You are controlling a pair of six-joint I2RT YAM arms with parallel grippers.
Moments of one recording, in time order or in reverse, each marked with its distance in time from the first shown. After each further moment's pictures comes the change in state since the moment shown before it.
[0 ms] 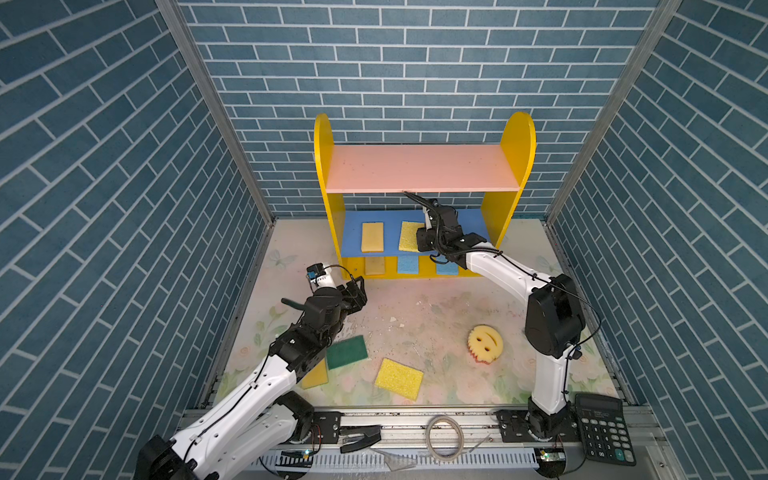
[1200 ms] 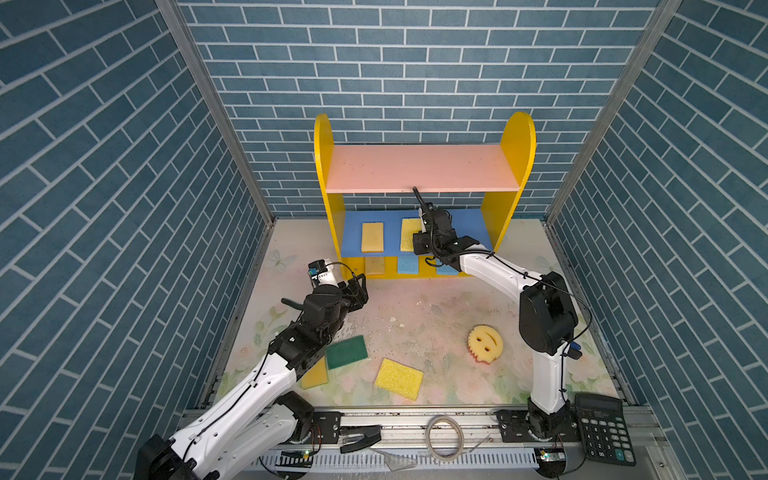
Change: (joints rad) left arm 0.000 0.014 0.030 0.000 0.016 0.037; right arm 0.017 0.054 0.000 0.032 0.039 -0.008
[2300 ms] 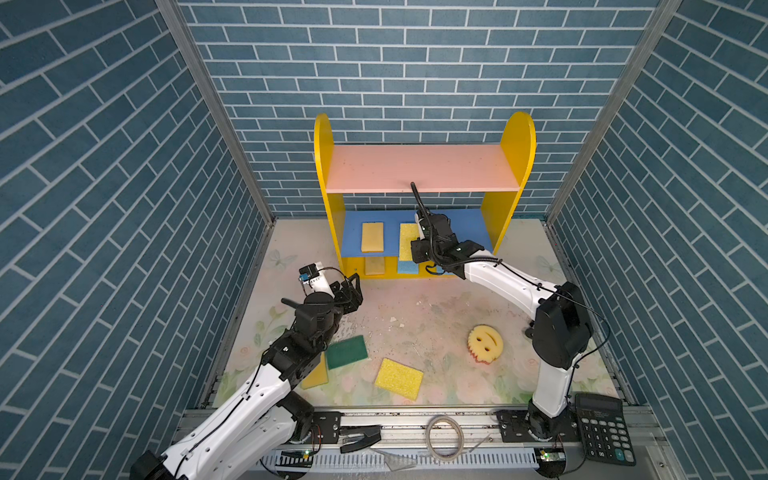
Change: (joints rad) left arm 0.000 -0.096 -0.054 0.041 -0.050 0.011; right arm 0.058 -0.117 -0.073 -0.078 0.021 -0.029
